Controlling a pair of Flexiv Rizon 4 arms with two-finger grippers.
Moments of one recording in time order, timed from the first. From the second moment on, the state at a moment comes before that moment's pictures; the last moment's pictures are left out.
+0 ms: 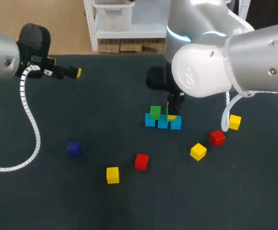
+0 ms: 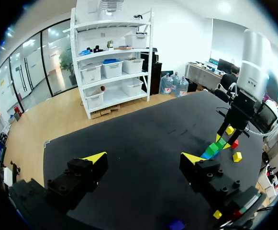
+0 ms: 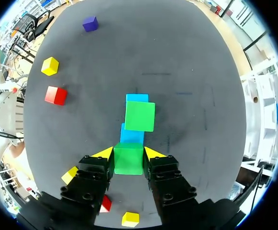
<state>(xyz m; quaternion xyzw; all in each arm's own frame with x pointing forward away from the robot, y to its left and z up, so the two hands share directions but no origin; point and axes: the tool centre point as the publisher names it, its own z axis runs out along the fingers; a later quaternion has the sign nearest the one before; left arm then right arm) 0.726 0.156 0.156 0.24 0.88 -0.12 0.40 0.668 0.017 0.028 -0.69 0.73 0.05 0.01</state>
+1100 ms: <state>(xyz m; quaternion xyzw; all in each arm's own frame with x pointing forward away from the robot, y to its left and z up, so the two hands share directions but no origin) 0.726 0.156 0.156 0.24 0.88 -0.12 0.40 0.675 0.019 0.024 -0.68 0.73 0.04 0.02</state>
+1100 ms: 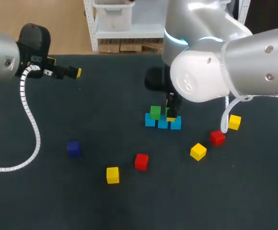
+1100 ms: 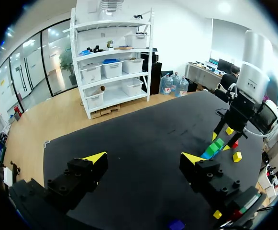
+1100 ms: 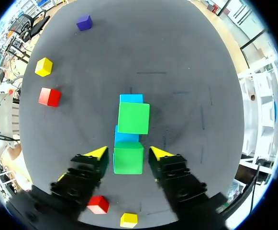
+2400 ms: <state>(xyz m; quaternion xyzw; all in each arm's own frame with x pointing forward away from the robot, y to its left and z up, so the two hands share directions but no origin) 0.726 0.155 0.156 0.24 0.88 -0.12 0.40 0.675 -0.007 0.064 -0.67 0.74 0.05 0.08</state>
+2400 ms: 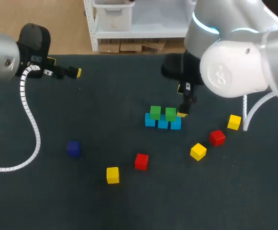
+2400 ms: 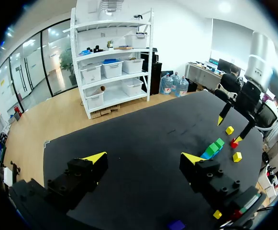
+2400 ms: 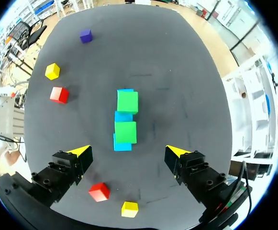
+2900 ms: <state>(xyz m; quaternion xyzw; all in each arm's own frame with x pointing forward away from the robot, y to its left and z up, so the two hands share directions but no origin) 0.726 0.155 0.156 0.24 0.88 -0.12 0.40 0.683 0.009 0.043 -0.69 0.72 0.03 0.04</state>
